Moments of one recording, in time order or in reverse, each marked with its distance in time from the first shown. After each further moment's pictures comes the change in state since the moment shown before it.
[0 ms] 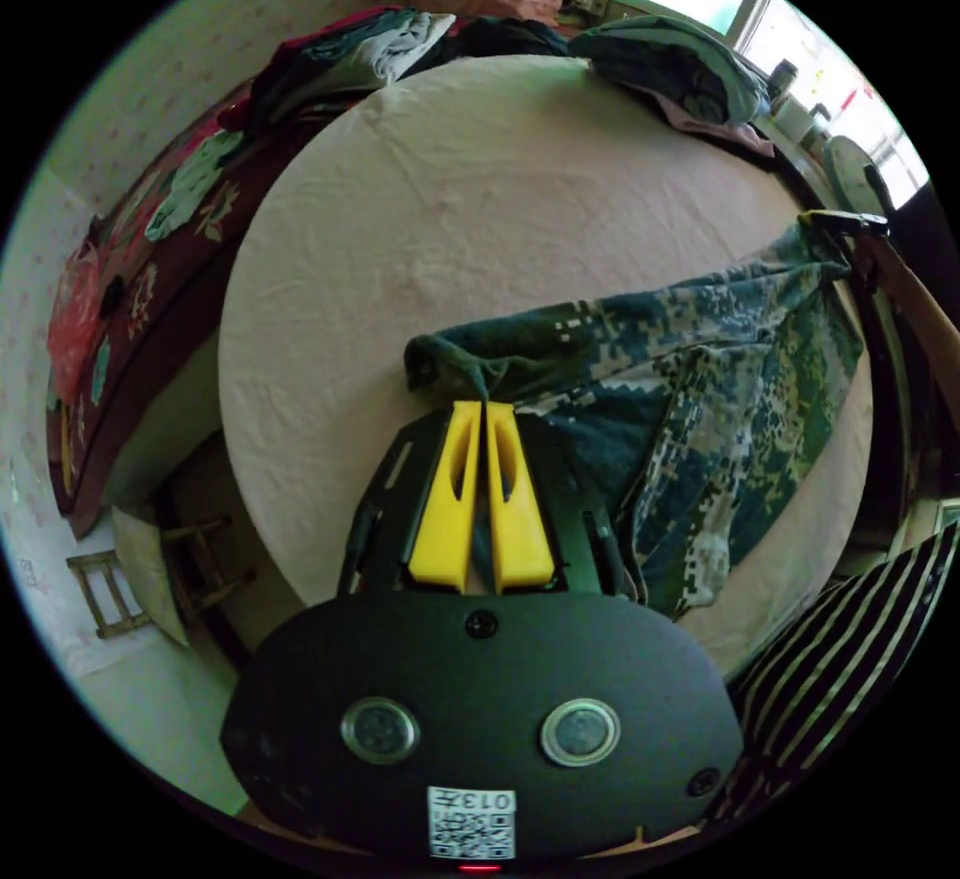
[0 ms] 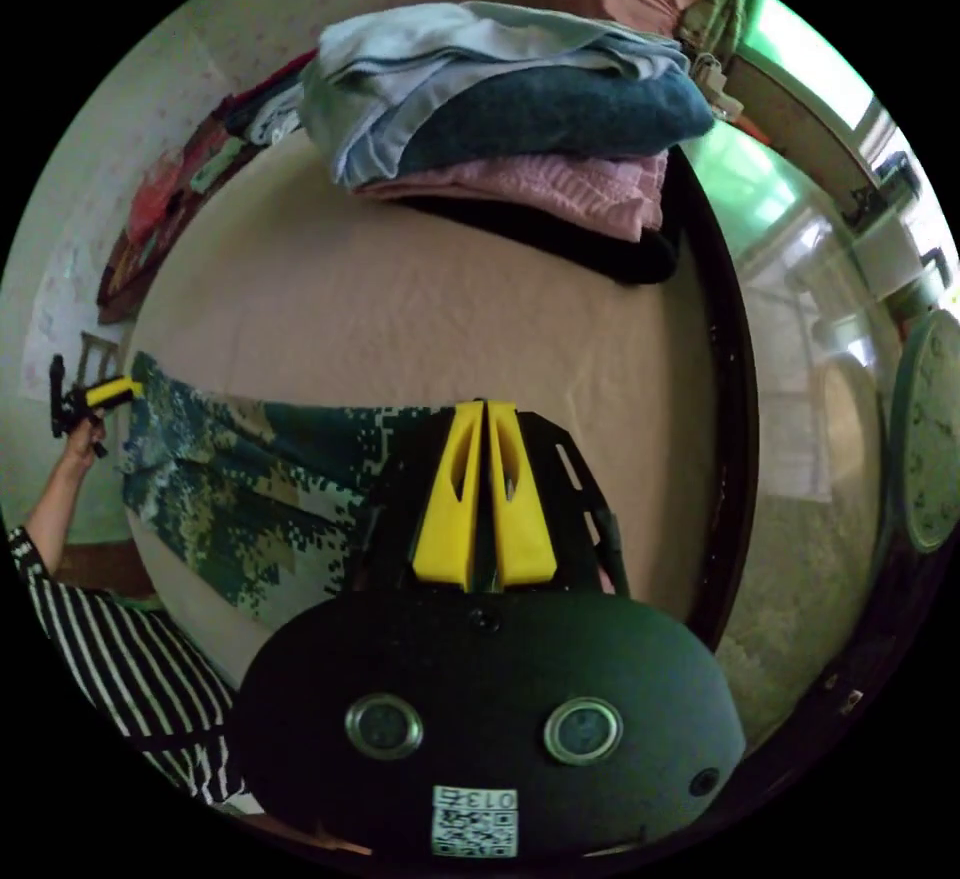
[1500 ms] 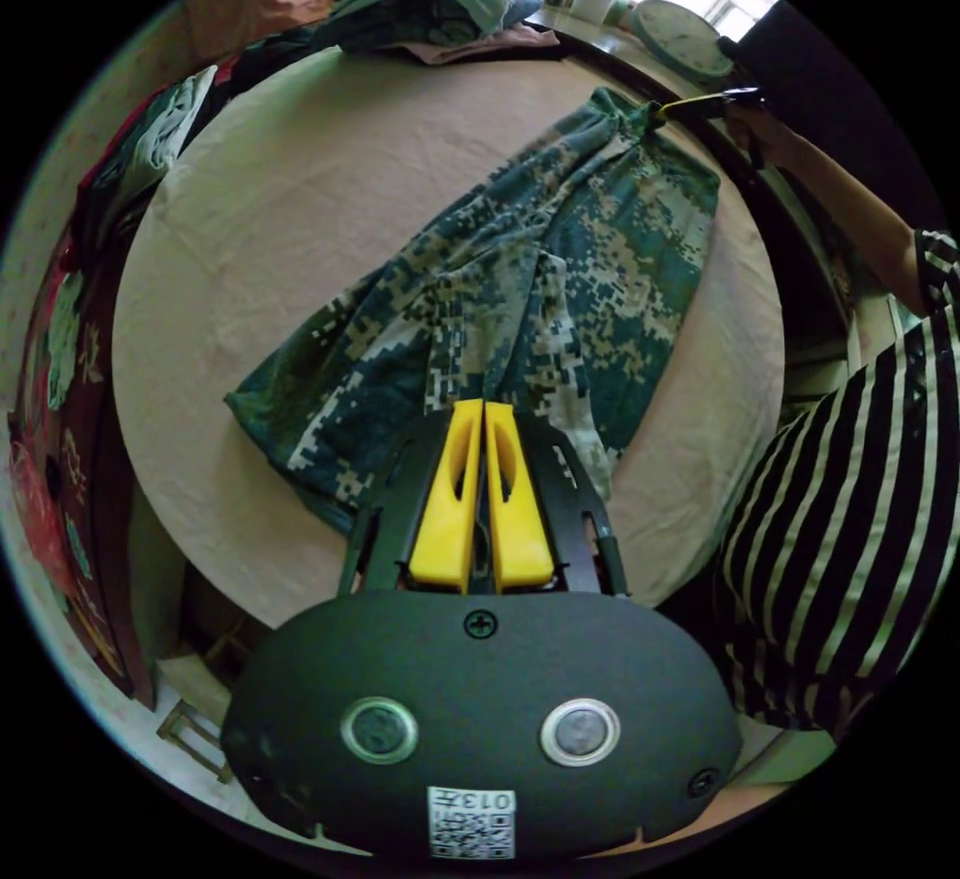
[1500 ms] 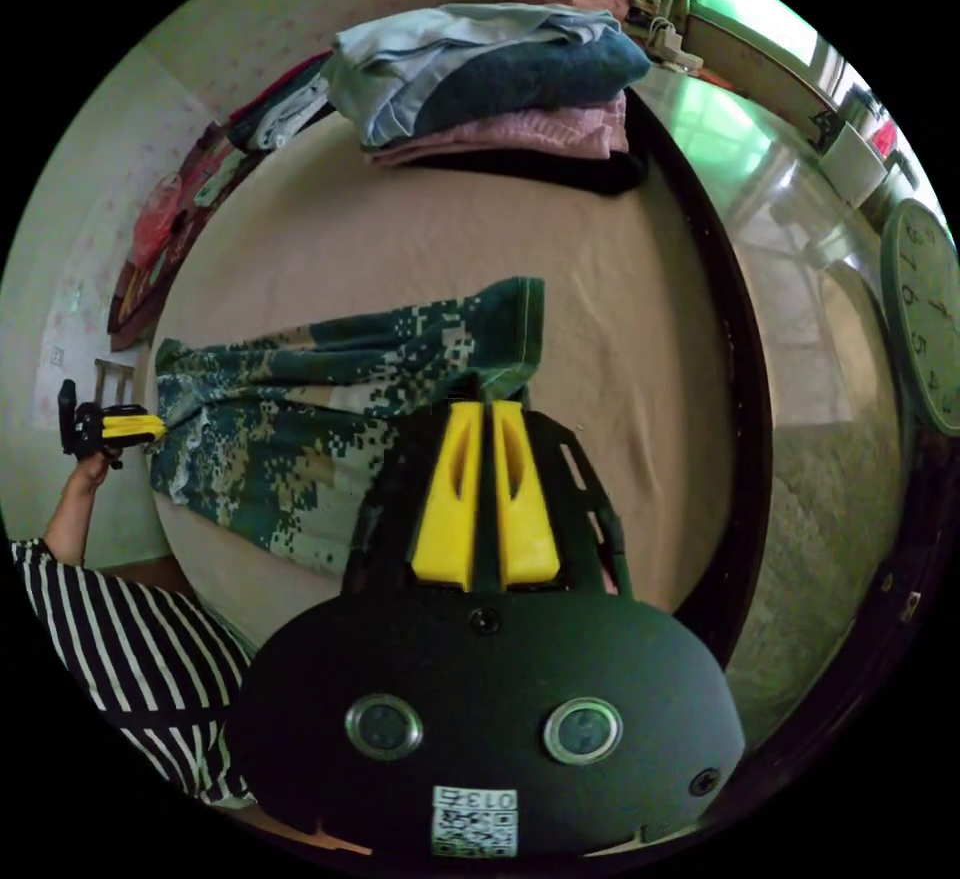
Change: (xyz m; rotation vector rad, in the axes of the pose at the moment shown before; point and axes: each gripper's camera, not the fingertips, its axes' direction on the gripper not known) left arm 0.135 -0.006 -0.010 -0.103 0.192 0.439; right arm -0.055 0.041 -0.035 -0.035 0.015 0.070
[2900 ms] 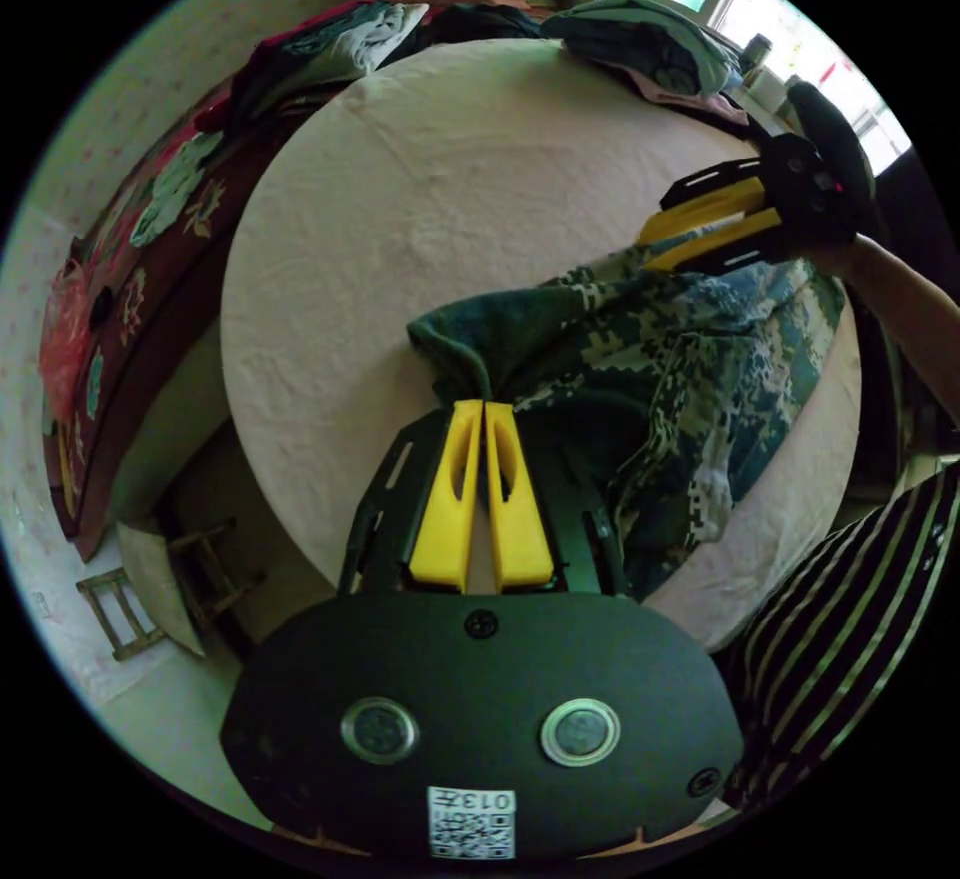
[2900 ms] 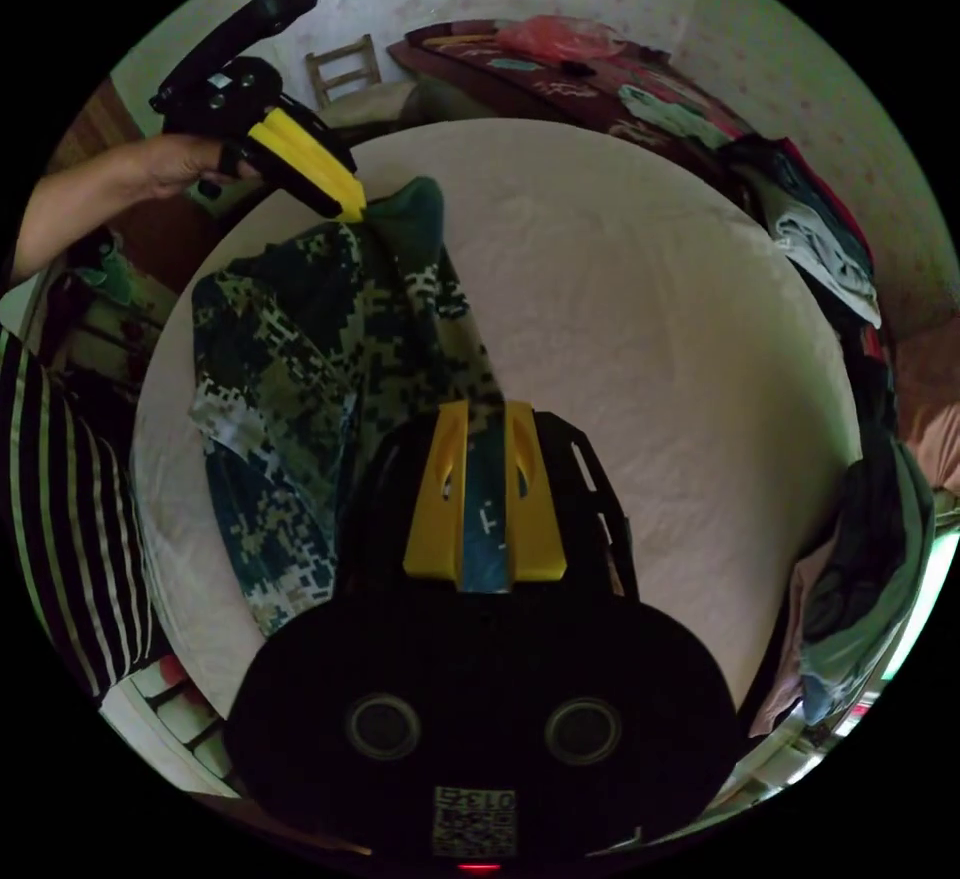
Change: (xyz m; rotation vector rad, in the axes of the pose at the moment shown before) left arm -0.091 0.030 0.003 0.062 -0.156 -0.369; right arm -0.540 -0.167 0.044 0.016 -0.052 -1.115
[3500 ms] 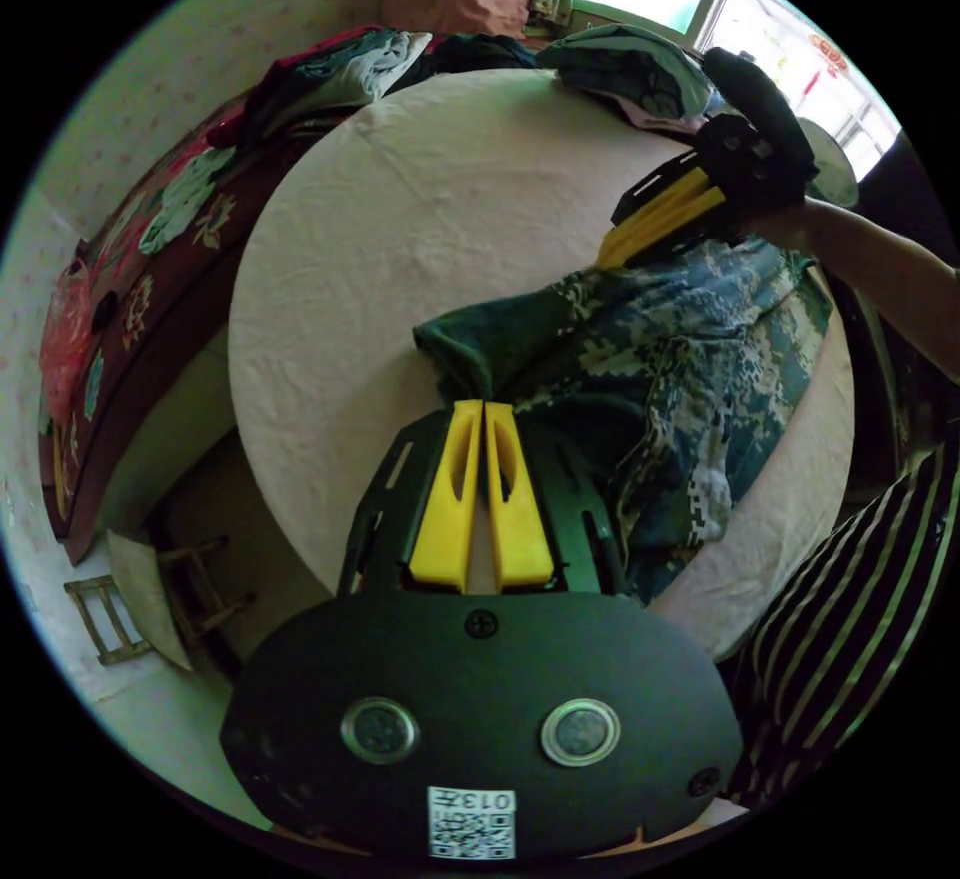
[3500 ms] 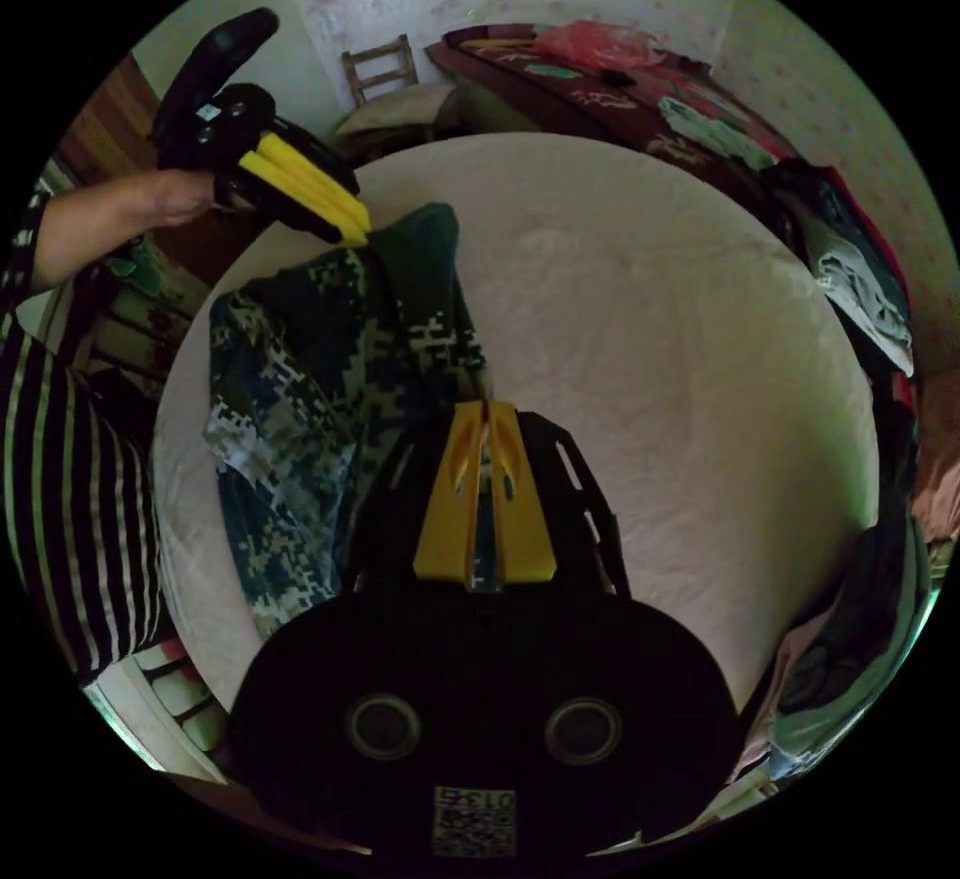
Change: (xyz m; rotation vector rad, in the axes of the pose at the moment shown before) left arm -0.018 0.017 0.000 0.100 0.010 -0.008; right arm 0.021 -0.050 -0.002 0.005 -0.082 -0.026
